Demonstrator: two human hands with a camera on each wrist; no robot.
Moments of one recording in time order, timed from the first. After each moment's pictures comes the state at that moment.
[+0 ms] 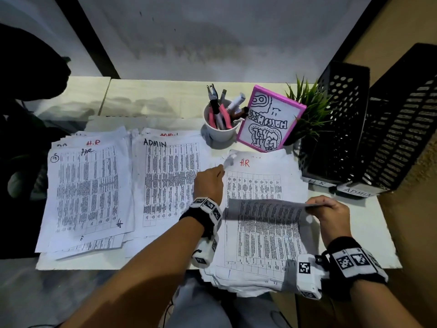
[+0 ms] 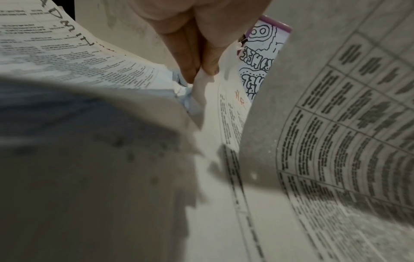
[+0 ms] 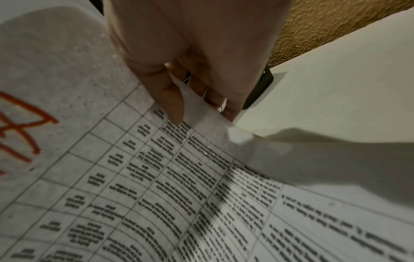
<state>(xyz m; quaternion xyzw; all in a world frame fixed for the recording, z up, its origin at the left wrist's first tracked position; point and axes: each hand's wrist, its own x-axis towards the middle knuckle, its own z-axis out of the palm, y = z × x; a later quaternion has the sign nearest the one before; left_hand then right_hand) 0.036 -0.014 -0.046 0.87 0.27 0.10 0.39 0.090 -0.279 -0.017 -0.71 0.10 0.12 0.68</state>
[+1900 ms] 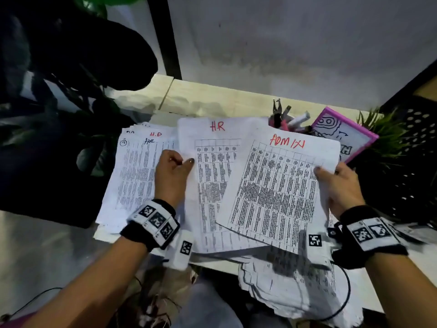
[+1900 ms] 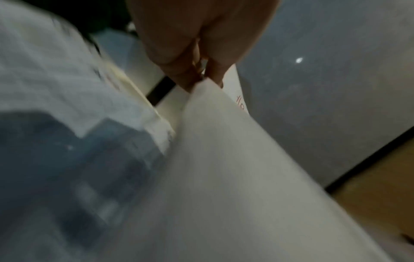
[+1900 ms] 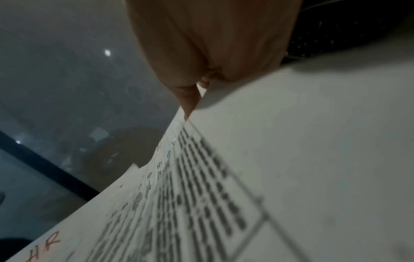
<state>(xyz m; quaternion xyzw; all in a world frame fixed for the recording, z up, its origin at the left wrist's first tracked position) -0.082 0.128 0.036 0.59 0.43 0.30 0.61 0.125 -0.125 0.038 -0.70 0.02 0.22 0.68</state>
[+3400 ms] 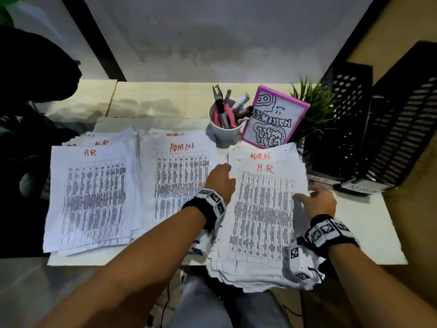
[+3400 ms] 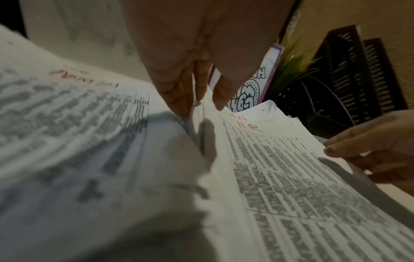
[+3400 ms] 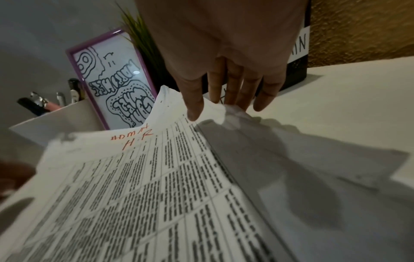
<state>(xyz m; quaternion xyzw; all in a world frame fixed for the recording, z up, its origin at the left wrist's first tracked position) 0.041 -0.013 -0.040 0.90 0.23 -0.08 0.38 0.103 -0.245 -0.025 -0.92 0.14 0.10 0.36</state>
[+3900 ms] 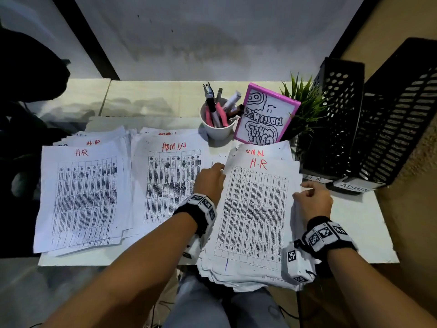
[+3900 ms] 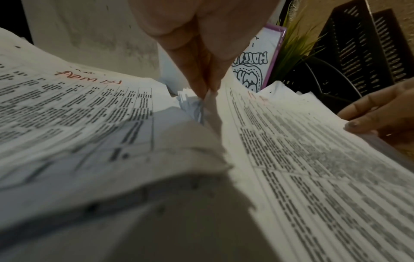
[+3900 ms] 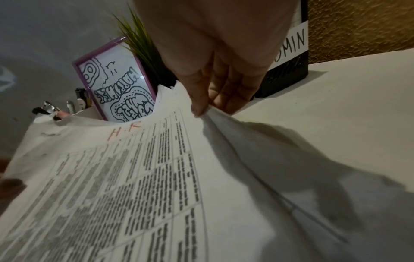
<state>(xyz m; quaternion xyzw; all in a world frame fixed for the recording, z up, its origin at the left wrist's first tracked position) 0.037 -0.017 -0.035 0.92 0.23 0.01 0.33 0.111 -0.262 -0.038 -0.90 0.12 0.08 0.41</state>
